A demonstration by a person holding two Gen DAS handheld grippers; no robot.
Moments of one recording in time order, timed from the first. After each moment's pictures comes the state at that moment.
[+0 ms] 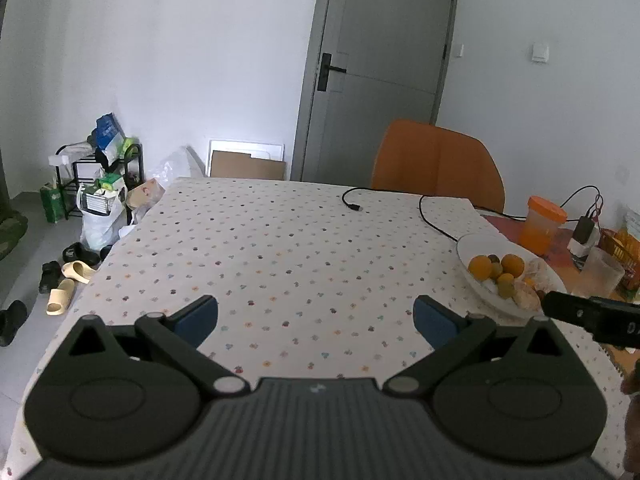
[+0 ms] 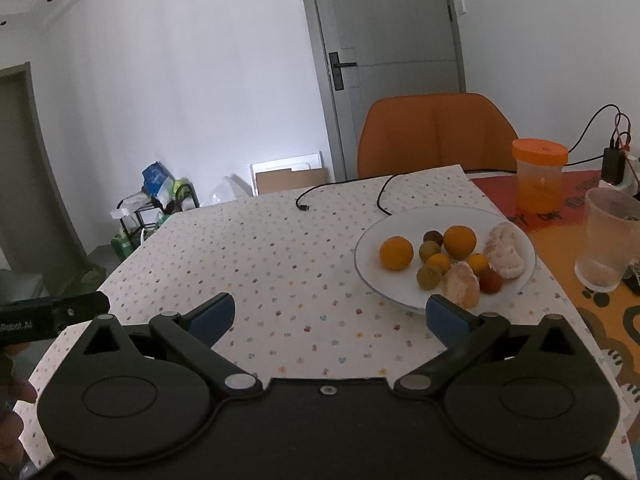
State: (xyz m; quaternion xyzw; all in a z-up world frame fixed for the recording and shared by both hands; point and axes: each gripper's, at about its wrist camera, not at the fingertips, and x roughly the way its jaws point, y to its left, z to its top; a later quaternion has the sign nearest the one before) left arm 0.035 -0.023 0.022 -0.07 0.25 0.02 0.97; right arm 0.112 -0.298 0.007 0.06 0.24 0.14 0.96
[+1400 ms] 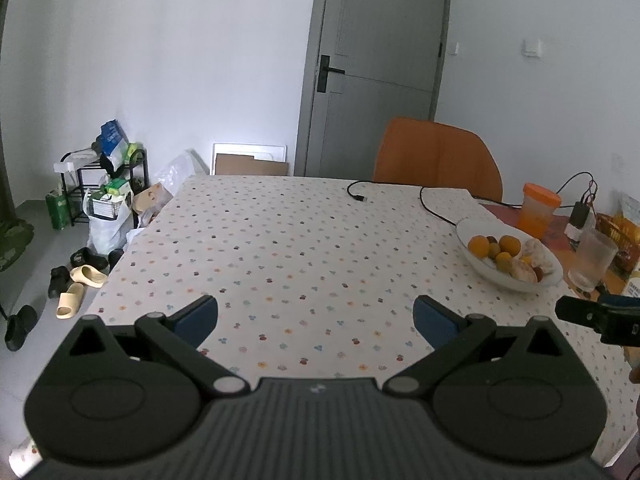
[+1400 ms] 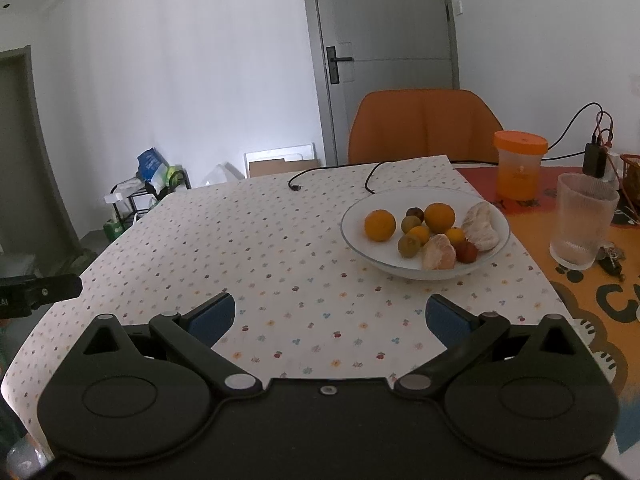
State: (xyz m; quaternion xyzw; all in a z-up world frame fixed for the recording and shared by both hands) left arm -0.003 -0.016 0.018 -0.06 0.24 0.02 0.97; right arm 0.079 -0.304 -0.005 0.04 0.24 0.13 0.96
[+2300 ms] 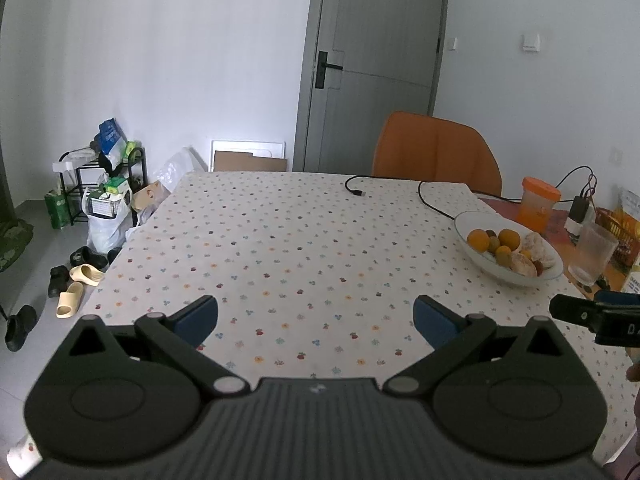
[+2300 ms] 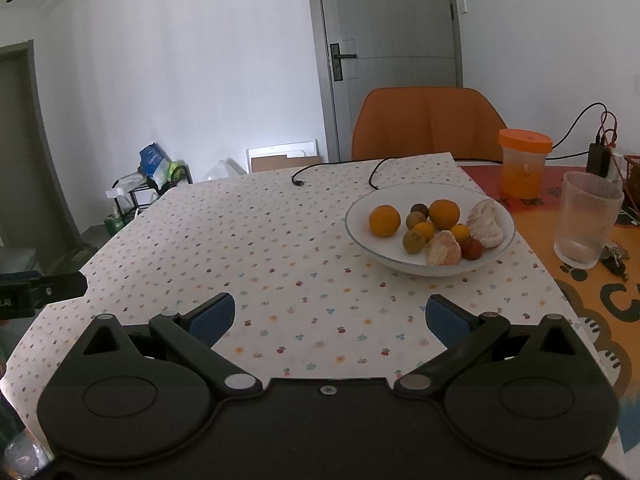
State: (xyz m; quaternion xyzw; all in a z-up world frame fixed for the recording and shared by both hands) left arm -0.002 -0.017 0.015 -0.05 0.25 0.01 0.97; right arm 0.079 -0.300 -0.008 0.03 0.25 0.13 0.96
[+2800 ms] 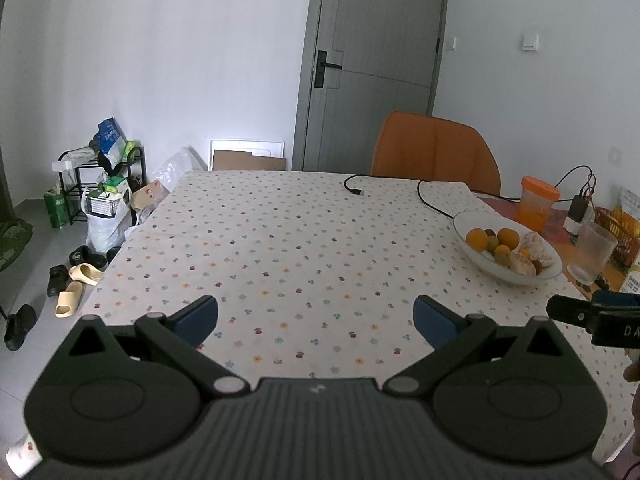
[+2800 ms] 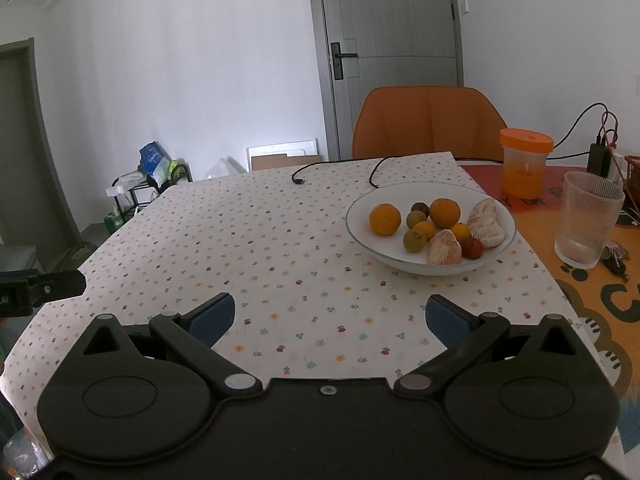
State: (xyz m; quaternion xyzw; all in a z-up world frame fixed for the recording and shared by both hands) left arm -0.001 -0.018 0.015 -0.06 0.25 0.01 0.97; right arm 0.080 -0.299 -0.009 0.03 0.25 0.14 0.96
